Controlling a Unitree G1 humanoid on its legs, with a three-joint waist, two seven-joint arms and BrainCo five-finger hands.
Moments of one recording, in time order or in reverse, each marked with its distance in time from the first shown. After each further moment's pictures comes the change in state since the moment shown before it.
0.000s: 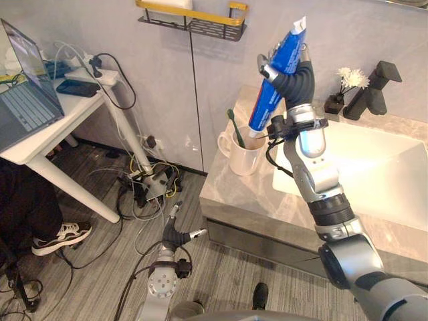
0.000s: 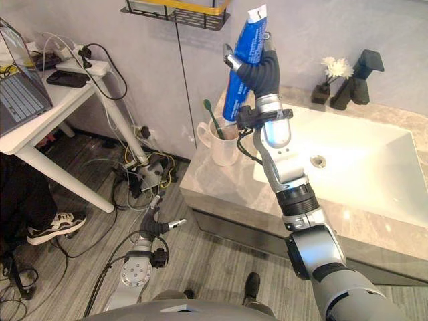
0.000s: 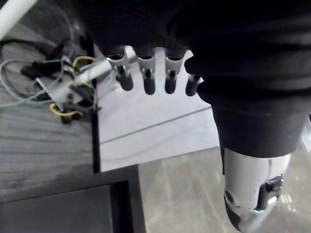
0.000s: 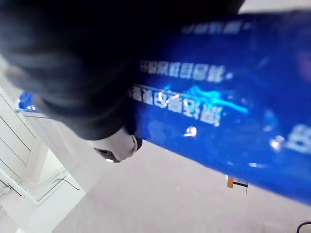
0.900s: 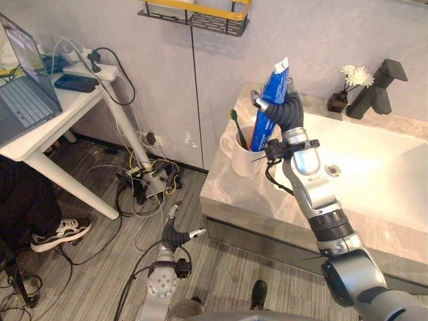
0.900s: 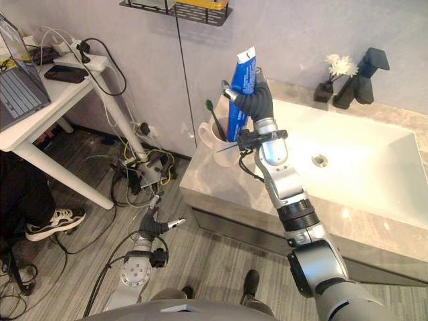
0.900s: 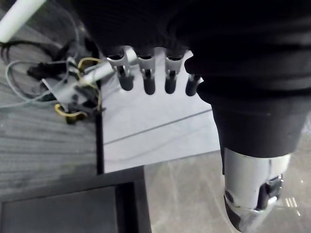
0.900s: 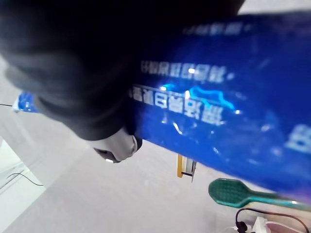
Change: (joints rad) left arm 0.000 -0.004 0.002 0.000 0.003 0.000 0.008; right arm 0.143 0.001 0.003 0.000 -0.072 0.022 0.036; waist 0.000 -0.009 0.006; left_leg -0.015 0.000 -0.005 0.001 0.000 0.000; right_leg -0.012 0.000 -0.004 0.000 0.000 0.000
